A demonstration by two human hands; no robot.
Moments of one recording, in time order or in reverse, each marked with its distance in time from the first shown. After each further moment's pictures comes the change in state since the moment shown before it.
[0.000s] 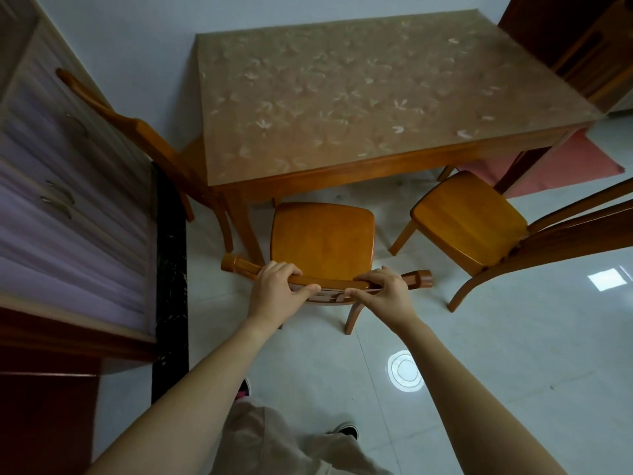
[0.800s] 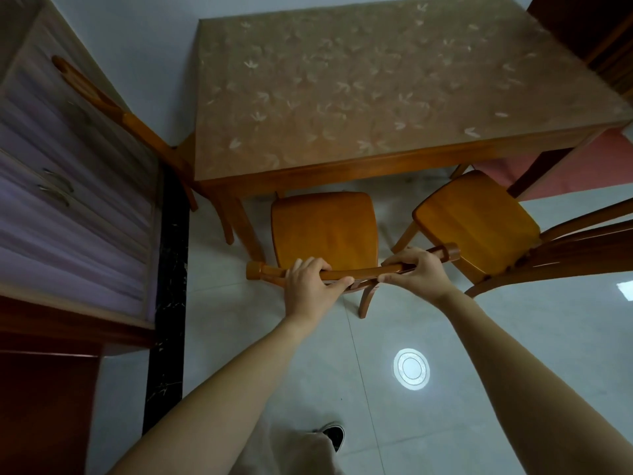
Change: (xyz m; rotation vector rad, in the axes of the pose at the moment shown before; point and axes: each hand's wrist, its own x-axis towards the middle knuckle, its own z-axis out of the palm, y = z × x) left_hand 0.034 0.099 0.076 -0.031 0.054 -0.171; right_hand 0.070 0.089 -0.099 0.004 -0.215 -0.039
